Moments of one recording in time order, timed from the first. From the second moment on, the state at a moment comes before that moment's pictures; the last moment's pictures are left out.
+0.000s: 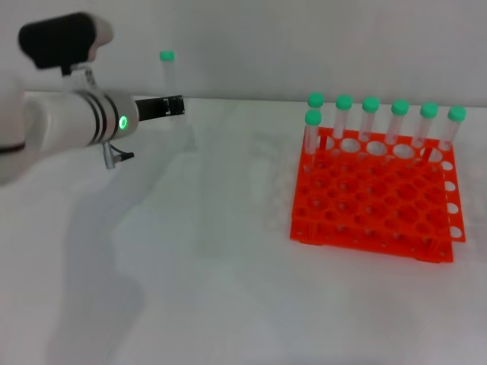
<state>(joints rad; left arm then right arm) -1.11 -2.07 2.84 -0.24 -0.29 0.46 -1.81 0.54 2.02 -0.91 -0.11 2.78 0.94 -2.75</state>
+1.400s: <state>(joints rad) -0.87 -2.10 2.83 0.38 -0.70 0.94 -0.31 0.48 1.84 -1.10 -0.43 2.08 1.62 -1.92</state>
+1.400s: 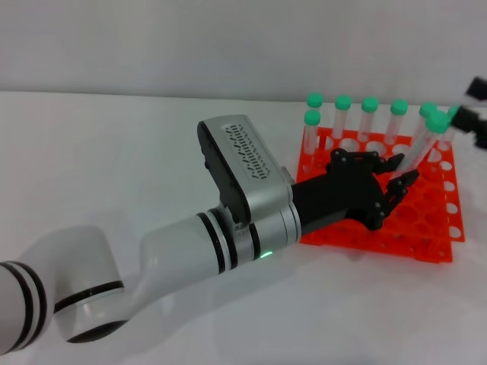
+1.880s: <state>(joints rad) -0.85 -2.10 2.83 0.39 -0.69 0.95 -0.30 0.54 1.92 -1.10 -0.43 1.96 1.57 -1.93</state>
